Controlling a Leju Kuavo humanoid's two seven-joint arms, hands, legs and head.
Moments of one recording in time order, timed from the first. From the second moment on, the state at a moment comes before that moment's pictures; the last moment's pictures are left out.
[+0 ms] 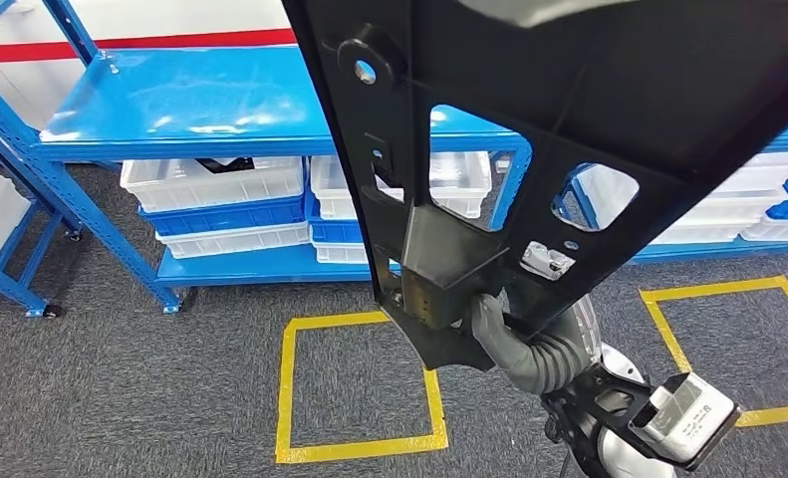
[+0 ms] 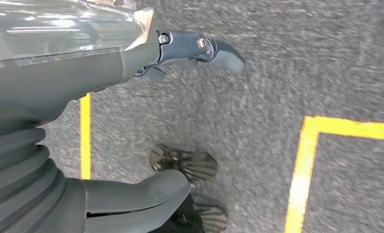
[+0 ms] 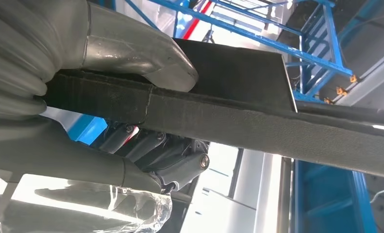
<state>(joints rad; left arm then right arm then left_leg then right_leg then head) 0.01 0.02 0.13 -0.17 -0.04 0.12 -0.37 -0.07 -0.15 0.37 -1.83 -0.09 0.15 -0.34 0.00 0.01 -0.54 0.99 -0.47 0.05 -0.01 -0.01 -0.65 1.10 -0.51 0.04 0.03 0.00</state>
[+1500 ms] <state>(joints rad) 0.02 0.00 0.14 -0.17 -0.03 0.16 -0.38 -0.12 -0.12 0.41 -1.72 -0.09 0.21 -0.32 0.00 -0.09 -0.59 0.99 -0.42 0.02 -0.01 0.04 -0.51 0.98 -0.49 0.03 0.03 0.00</state>
